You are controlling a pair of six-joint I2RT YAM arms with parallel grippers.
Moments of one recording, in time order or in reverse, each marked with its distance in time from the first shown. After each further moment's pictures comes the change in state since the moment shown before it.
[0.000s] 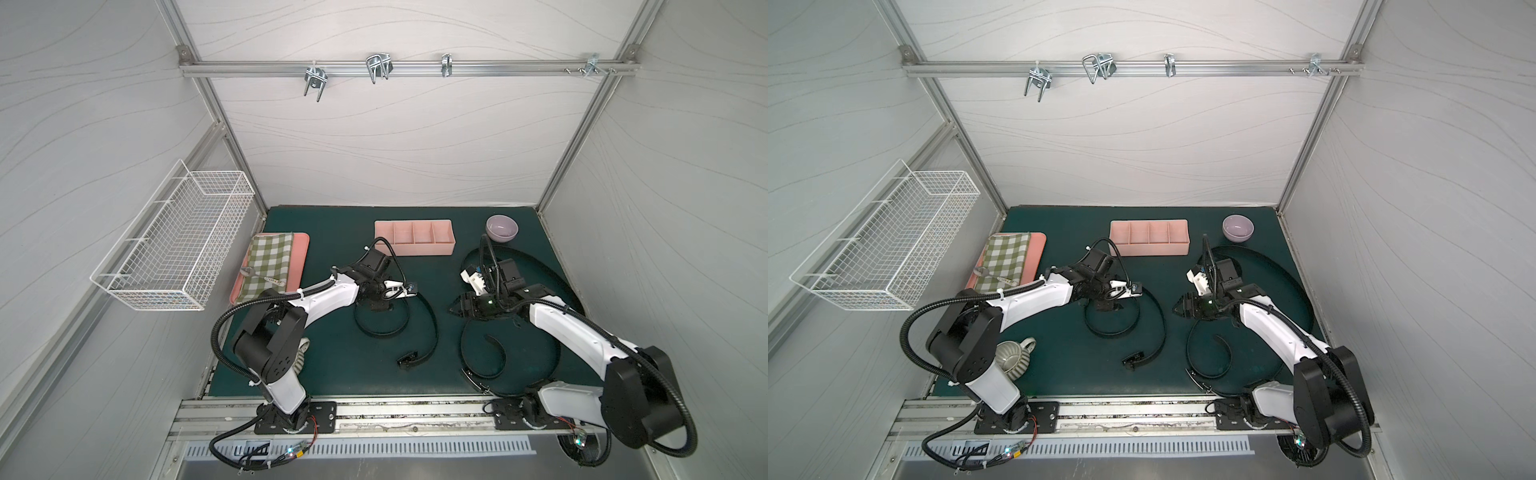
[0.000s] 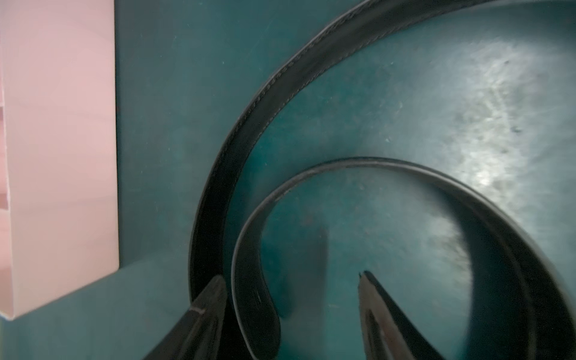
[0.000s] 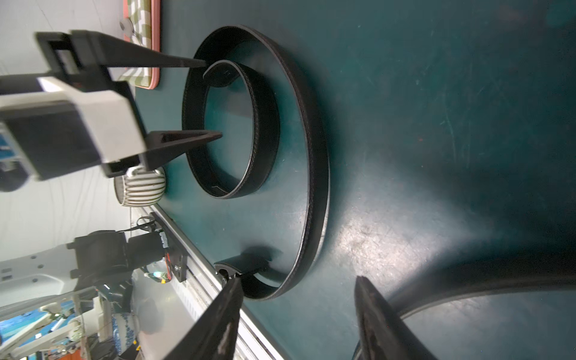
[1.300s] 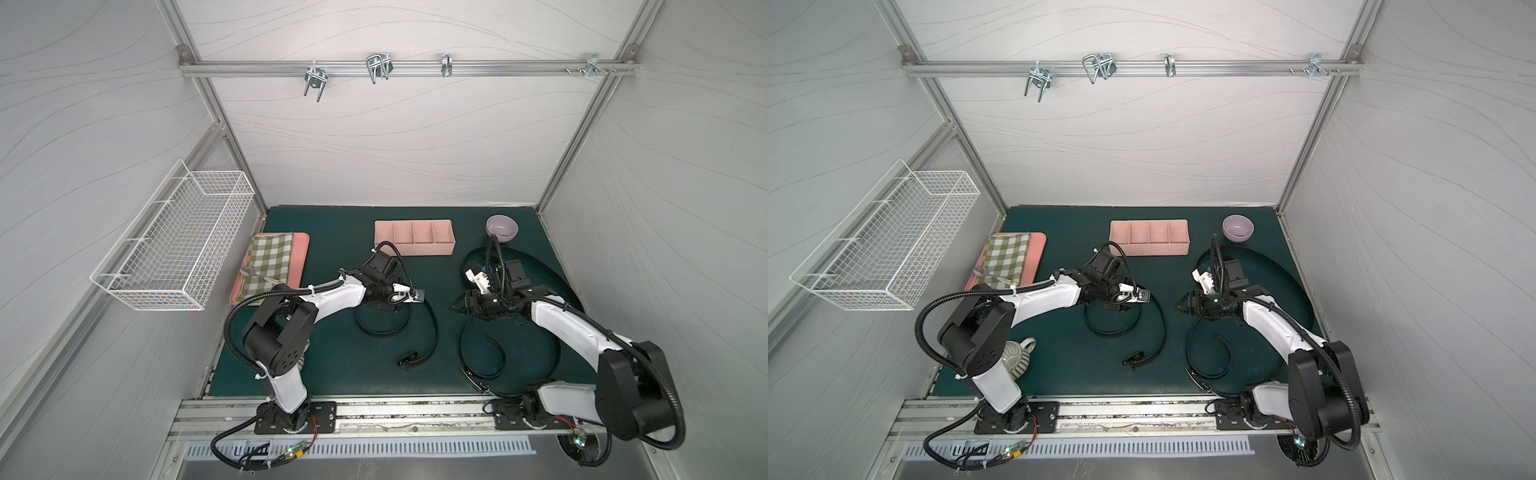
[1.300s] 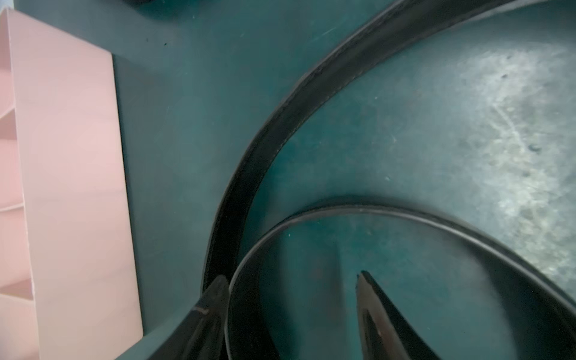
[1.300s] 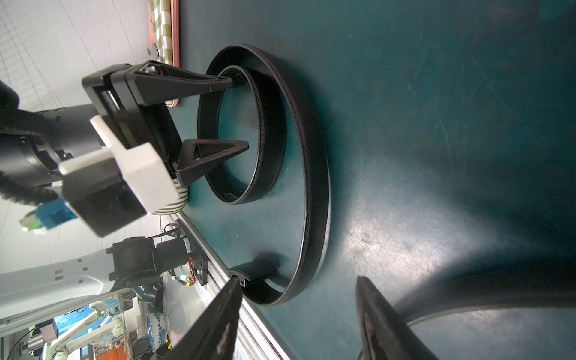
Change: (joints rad) left arm -0.042 0.045 0.003 0.093 0.042 0.137; right arm -0.081 0.039 -0.034 0.068 -0.103 0.012
